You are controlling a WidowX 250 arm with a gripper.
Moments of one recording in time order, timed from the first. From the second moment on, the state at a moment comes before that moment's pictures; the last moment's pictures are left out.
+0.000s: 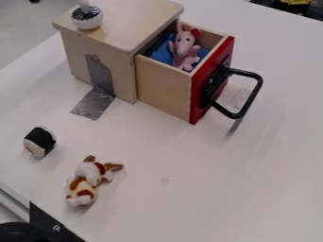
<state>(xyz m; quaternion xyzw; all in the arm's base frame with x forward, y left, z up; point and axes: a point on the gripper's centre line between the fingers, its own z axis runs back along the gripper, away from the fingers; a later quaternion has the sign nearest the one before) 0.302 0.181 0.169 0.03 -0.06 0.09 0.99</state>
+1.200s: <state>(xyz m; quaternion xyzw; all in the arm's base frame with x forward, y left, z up) 0.312 0.192 0.139 0.03 -0.01 0.12 0.99</state>
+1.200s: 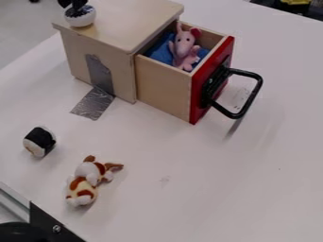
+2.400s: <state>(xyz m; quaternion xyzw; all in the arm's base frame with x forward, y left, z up) 0.258 0.055 0.149 0.01 -0.08 0.01 1.00</state>
